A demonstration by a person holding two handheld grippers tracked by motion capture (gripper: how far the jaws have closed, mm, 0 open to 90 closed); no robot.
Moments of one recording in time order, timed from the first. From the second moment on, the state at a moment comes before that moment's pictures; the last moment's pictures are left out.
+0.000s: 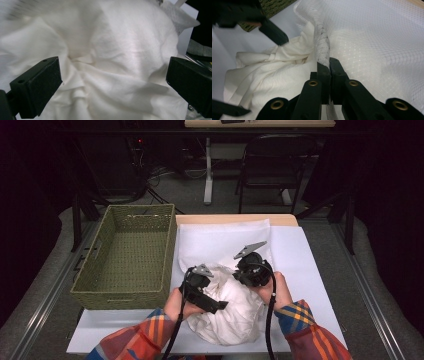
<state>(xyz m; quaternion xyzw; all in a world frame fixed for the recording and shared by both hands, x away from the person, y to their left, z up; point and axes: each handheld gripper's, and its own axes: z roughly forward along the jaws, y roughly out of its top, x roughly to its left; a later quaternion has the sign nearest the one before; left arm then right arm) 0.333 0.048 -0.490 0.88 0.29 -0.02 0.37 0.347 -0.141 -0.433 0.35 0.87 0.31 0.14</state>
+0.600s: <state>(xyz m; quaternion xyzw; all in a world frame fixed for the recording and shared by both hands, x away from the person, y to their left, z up) 0.366 0.034 -0.519 0.84 0.33 -0.04 0.44 0.334 -0.137 -0.420 0.34 0.87 0.32 0.13</state>
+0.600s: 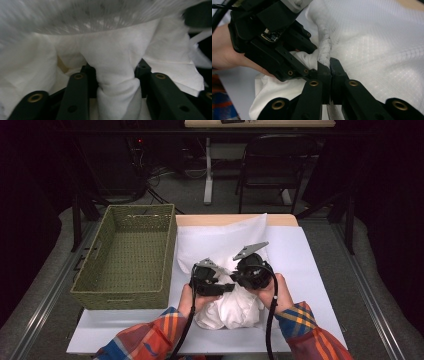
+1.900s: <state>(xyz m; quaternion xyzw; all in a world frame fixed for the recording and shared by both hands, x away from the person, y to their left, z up) 0.361 0.047 -0.523 0.85 0.33 0.00 0.42 0.345 -0.145 -0.451 0.36 0.88 0.28 0.11</state>
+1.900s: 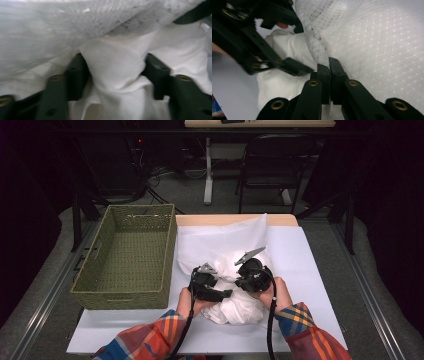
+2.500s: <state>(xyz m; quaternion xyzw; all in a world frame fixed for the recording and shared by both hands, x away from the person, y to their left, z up) 0.361 0.043 -0.524 0.80 0.36 -0.03 0.47 0.338 -0.142 -0.436 0.35 0.87 0.32 0.12</state>
